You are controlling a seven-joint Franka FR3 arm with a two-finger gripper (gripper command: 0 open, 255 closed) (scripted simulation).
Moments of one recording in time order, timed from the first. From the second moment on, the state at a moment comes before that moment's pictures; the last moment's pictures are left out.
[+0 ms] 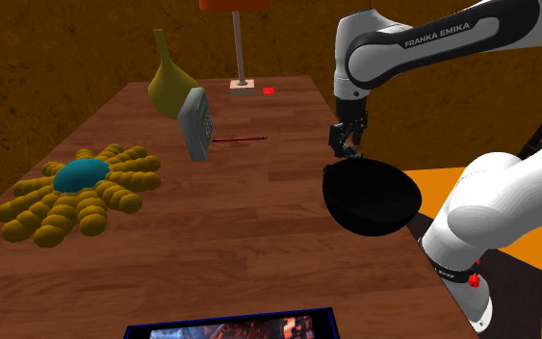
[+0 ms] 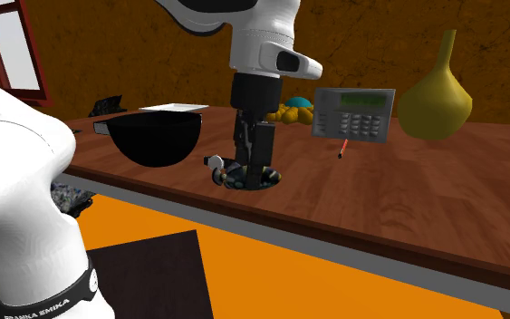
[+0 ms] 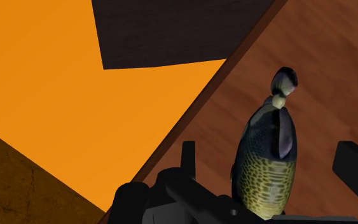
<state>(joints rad) -0.03 -0.60 -0.07 -2.60 -0.05 1.86 0.03</state>
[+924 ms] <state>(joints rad) -0.03 -0.61 -0.07 -2.59 -0.05 1.85 0.03</state>
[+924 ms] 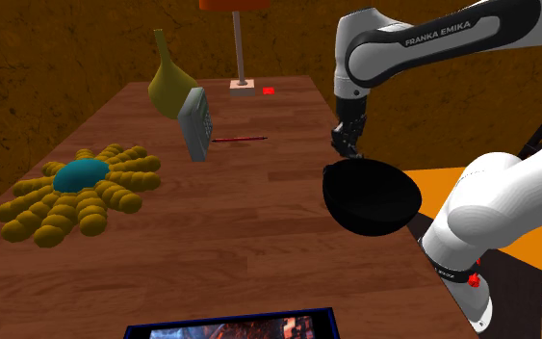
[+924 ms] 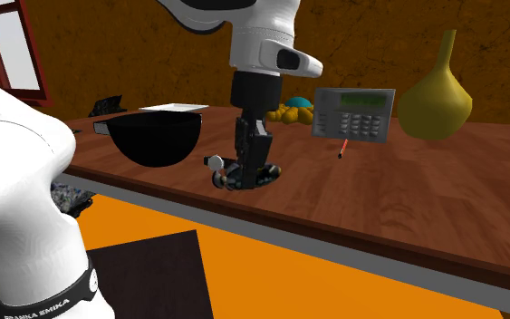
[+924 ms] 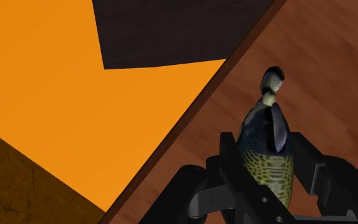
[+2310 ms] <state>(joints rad) -0.02 -0.63 -0.06 -2.34 -0.05 1.57 0.02</state>
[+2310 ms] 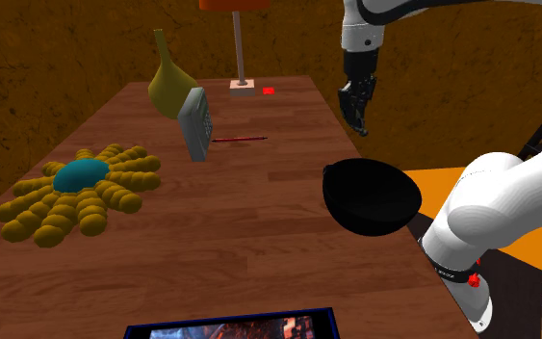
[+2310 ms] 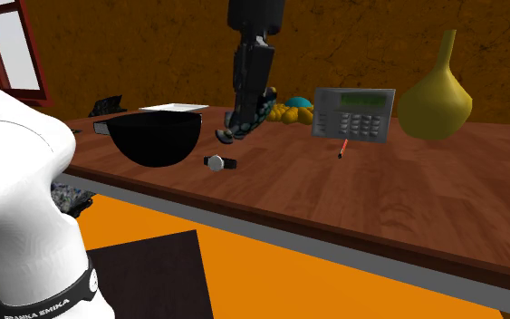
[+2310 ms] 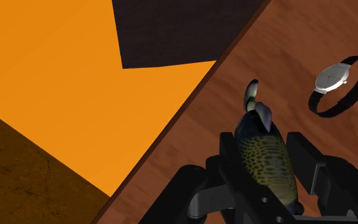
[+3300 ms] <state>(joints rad) 0.00 -0.68 0.00 -2.21 0.00 1.39 0.08</state>
